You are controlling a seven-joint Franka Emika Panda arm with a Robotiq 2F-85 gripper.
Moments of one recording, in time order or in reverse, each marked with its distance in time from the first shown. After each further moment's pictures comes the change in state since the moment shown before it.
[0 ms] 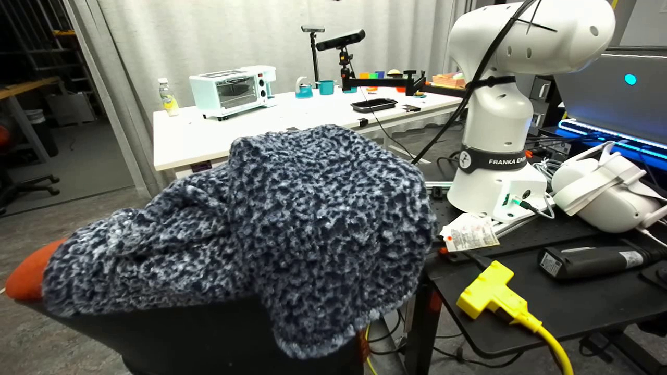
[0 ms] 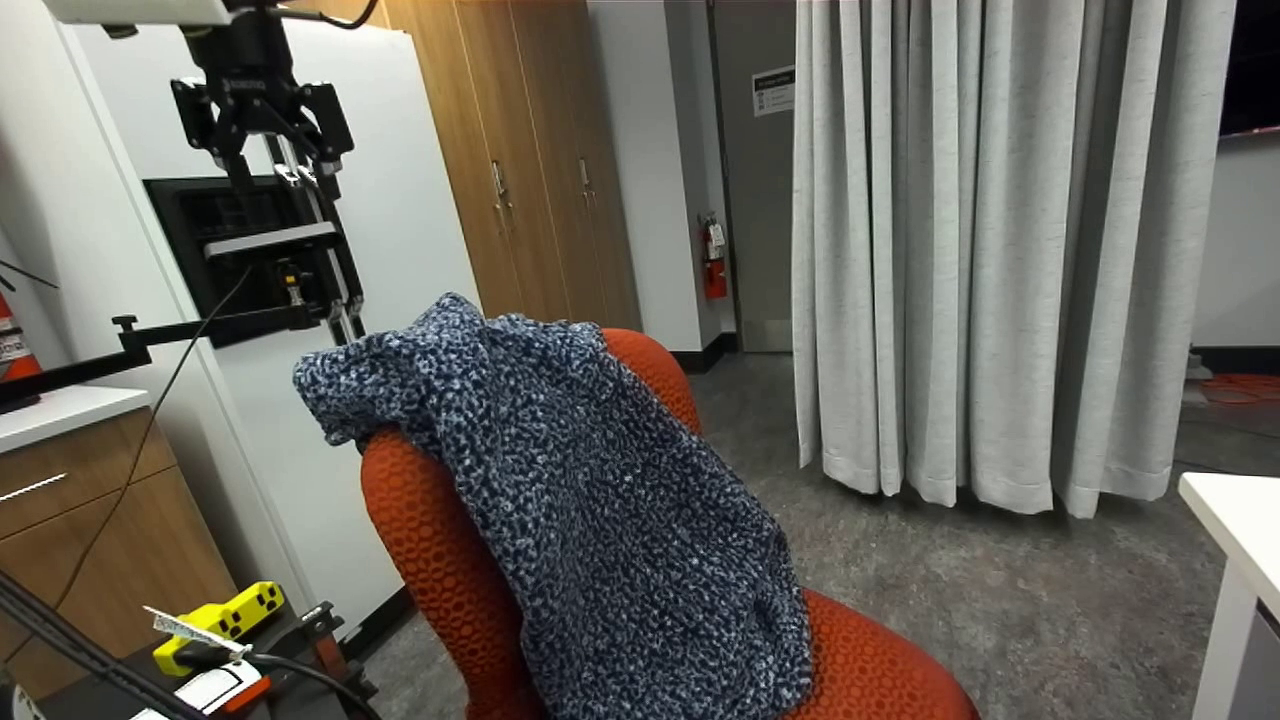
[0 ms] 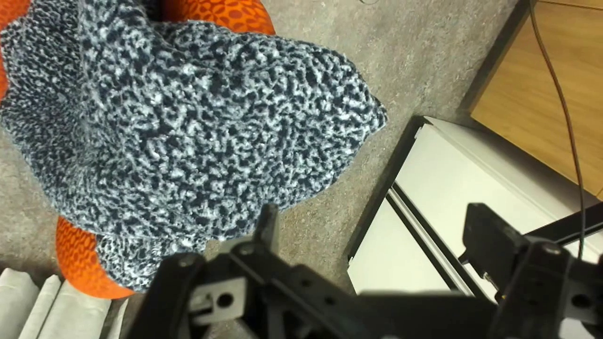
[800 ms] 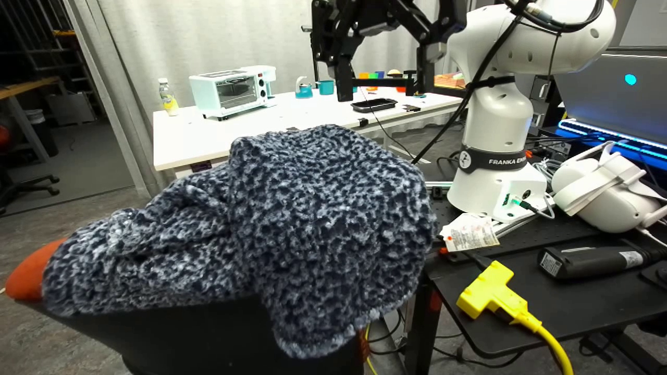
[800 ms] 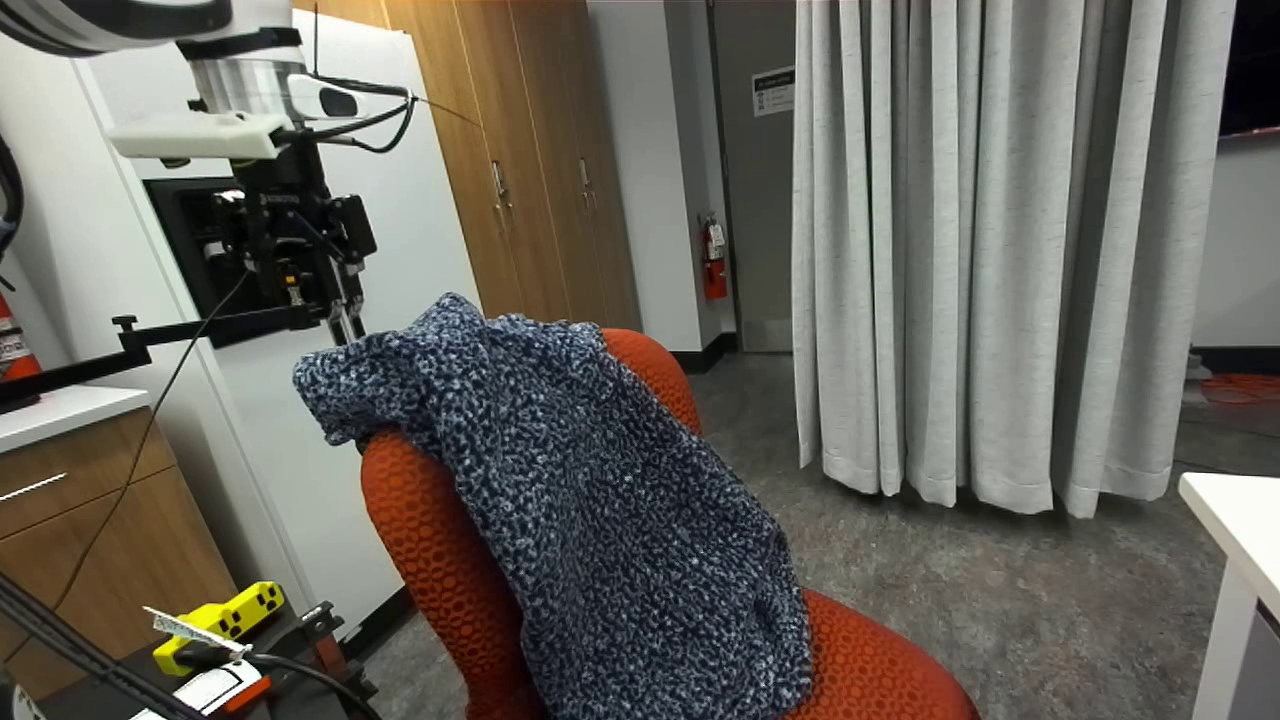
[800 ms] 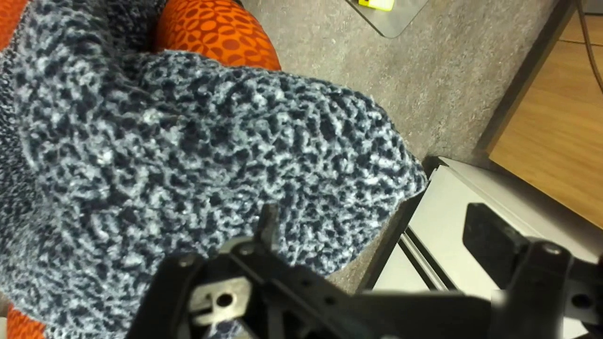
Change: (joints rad) arm 0.022 0.108 0.067 -0.149 -0.001 0.178 -0.006
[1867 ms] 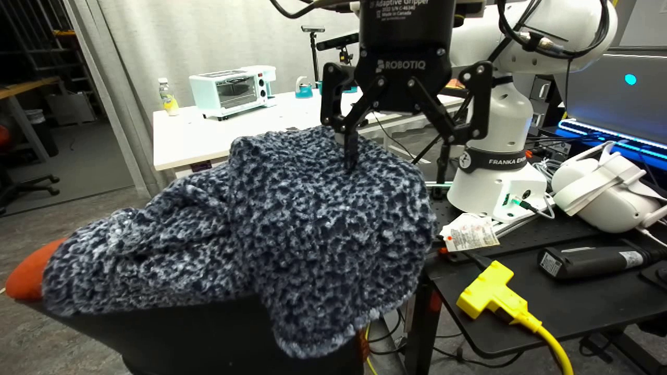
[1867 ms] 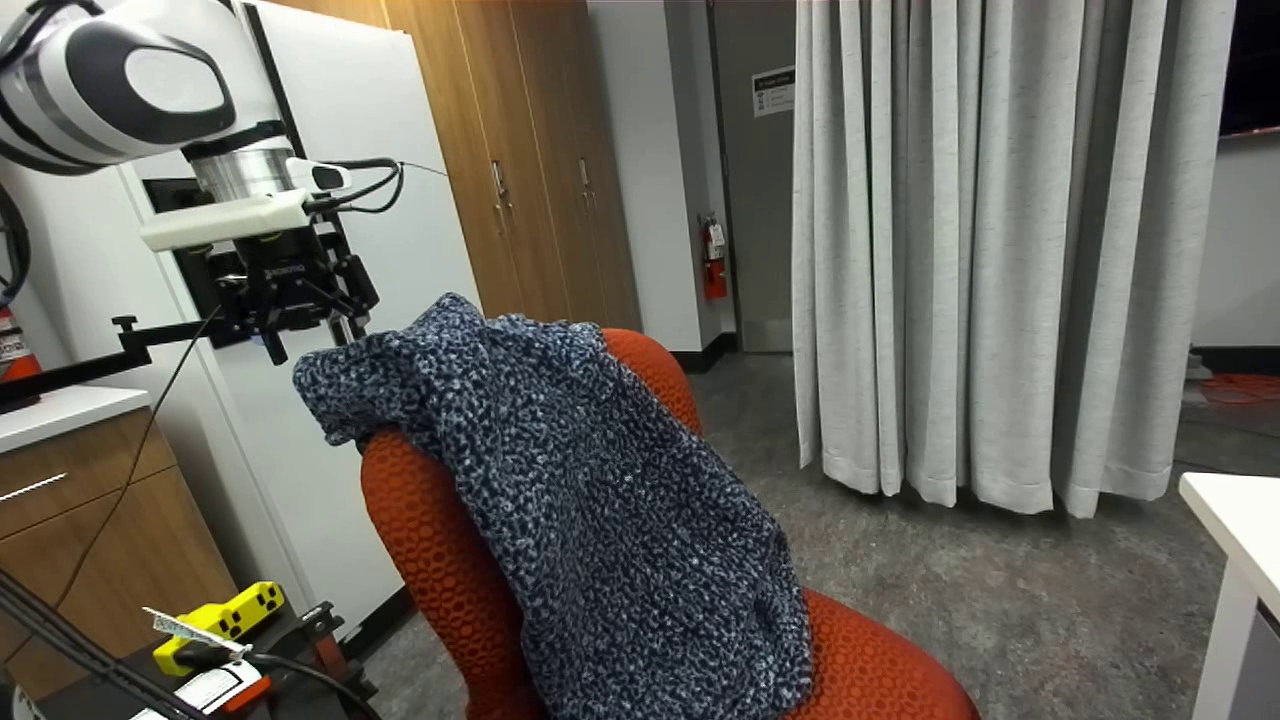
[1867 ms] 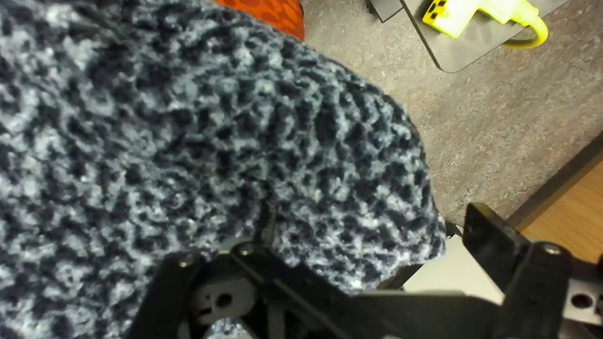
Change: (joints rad) arm 0.087 0.141 0.103 -0.068 -0.141 0.232 -0.047
